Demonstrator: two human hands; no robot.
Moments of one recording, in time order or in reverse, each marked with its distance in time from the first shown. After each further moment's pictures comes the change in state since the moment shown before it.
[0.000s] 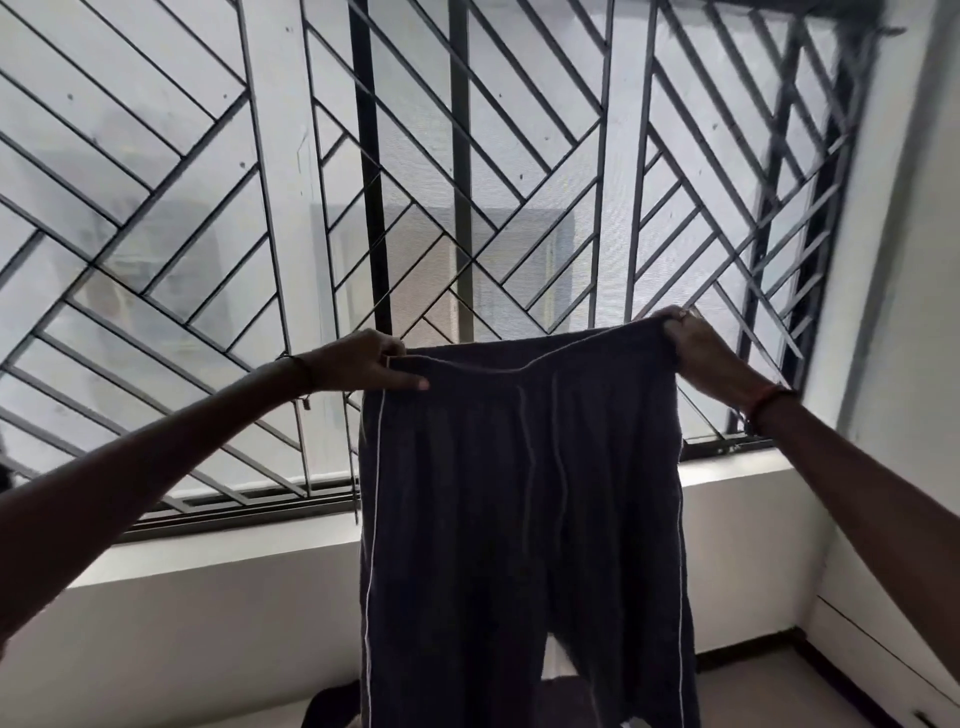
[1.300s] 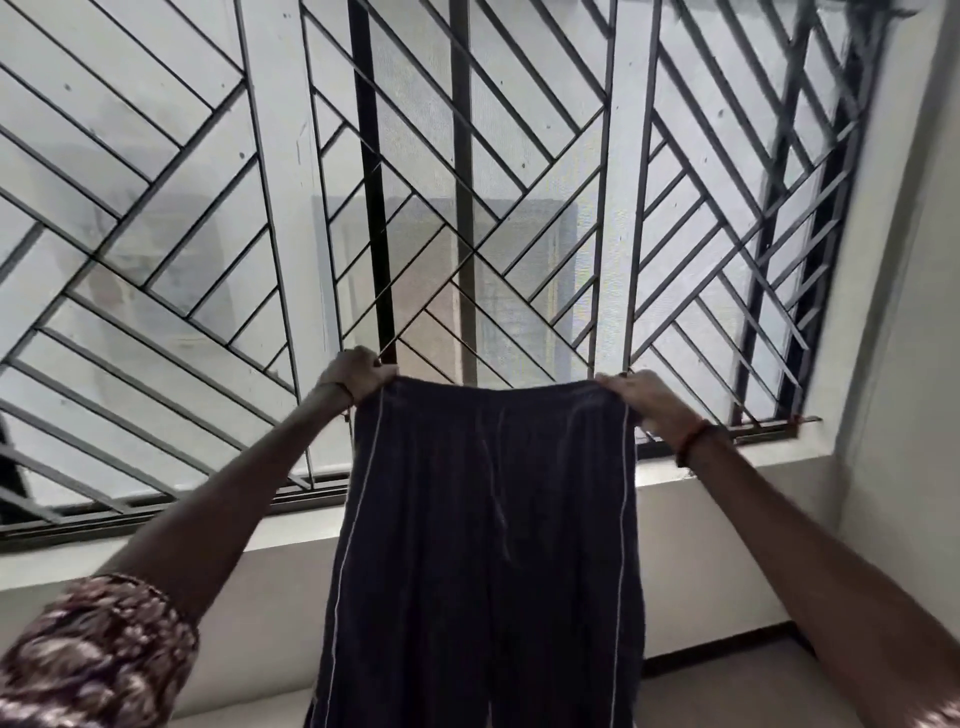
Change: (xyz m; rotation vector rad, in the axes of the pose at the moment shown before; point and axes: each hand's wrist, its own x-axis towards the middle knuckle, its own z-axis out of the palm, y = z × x) left_hand 0.026 -0.048 0.052 0.034 0.206 -0.474; right_hand -0.029 0.043 0.058 -0.115 -0.019 0.333
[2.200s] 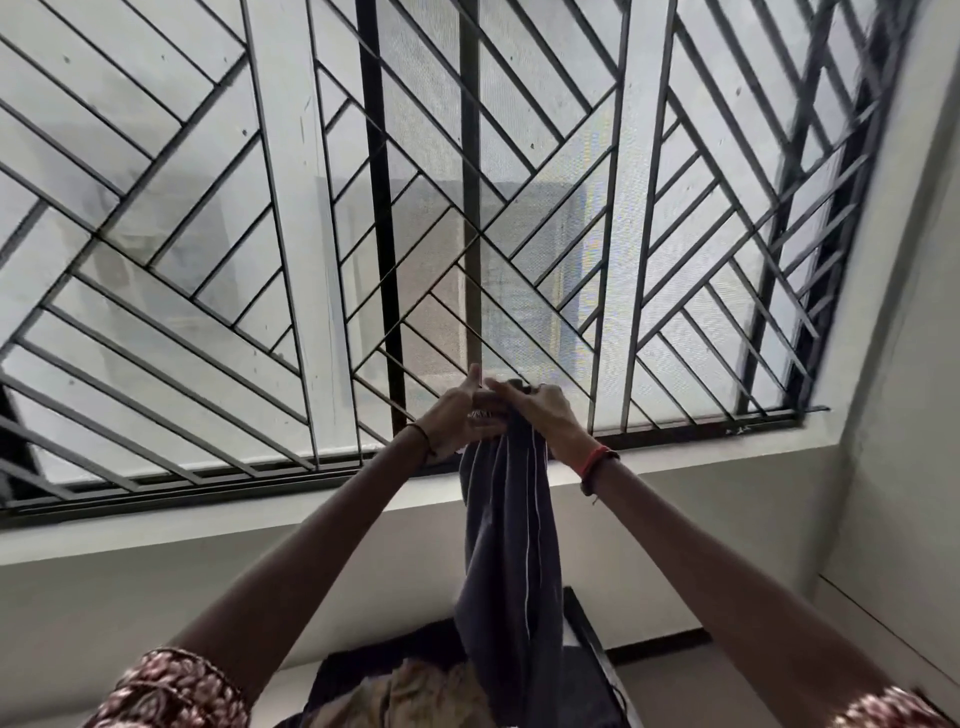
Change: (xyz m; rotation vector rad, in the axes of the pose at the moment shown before) left_hand -0.061 0.076 0.084 -1.212 -0.484 -0.130; right_hand -0.026 0.009 0.120 -0.033 -0.070 -0.115
